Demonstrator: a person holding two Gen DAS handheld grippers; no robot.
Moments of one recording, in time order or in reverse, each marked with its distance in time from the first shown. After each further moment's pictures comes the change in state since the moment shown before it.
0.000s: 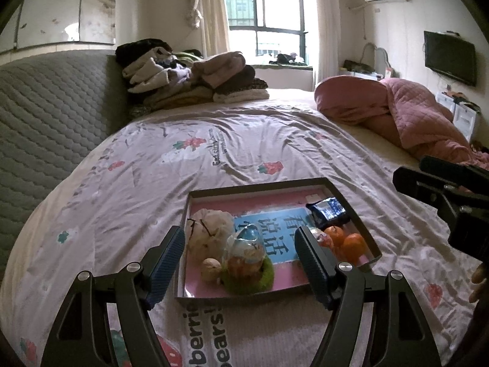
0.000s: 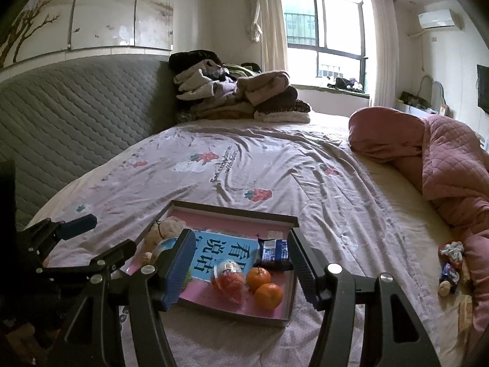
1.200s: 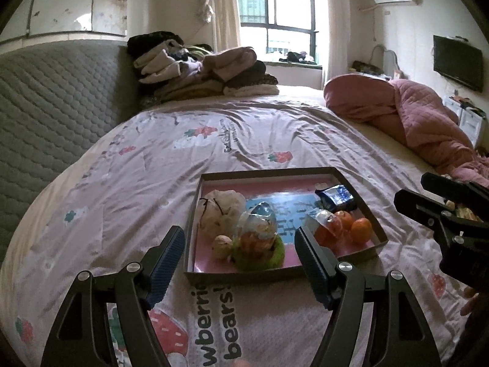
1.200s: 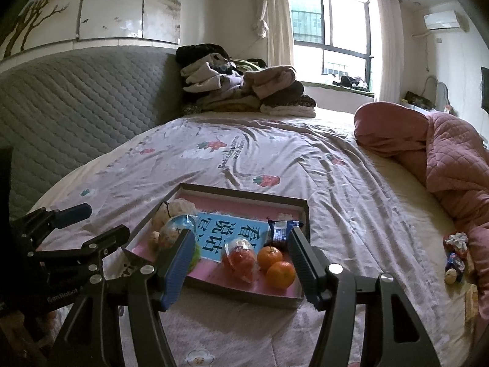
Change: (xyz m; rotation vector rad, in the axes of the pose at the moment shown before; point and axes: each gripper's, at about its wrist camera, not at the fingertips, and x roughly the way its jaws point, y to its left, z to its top) left arm -0.011 0.012 -0.027 -0.041 0.017 0.028; right arm -0.001 0.017 -0.033 -0.025 0.021 0.014
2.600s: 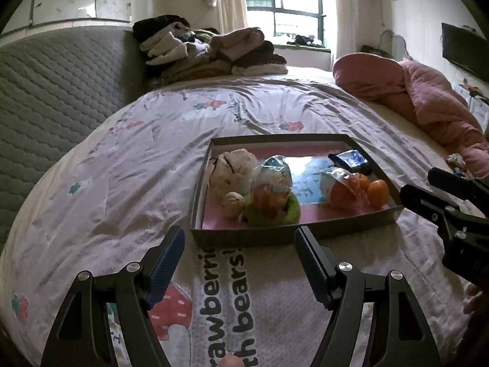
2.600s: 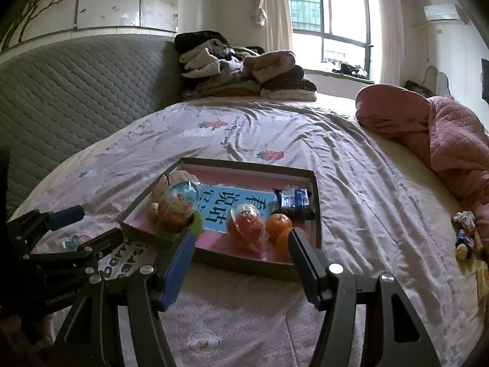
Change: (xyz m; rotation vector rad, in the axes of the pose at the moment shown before) left arm 0.013 0.005 -0.043 0.004 0.079 0.047; right arm 0.016 0.009 -0.040 0.012 0.054 -0.005
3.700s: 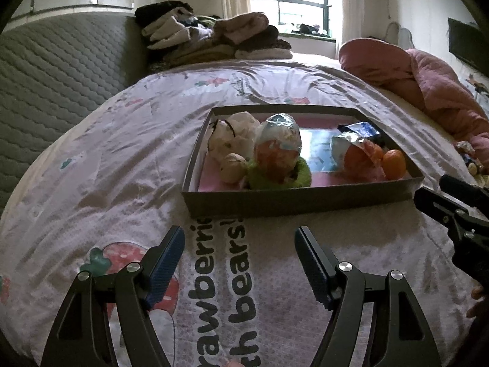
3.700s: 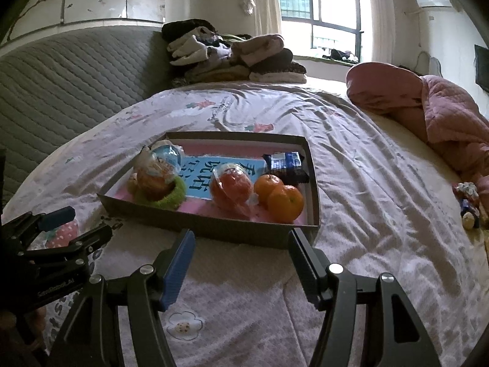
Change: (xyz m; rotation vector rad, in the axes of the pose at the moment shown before) left arm 0.035 -0.002 -0.035 -0.014 0.052 0.018; right arm 0.025 -0.010 -0.040 0.045 0.052 -0.035
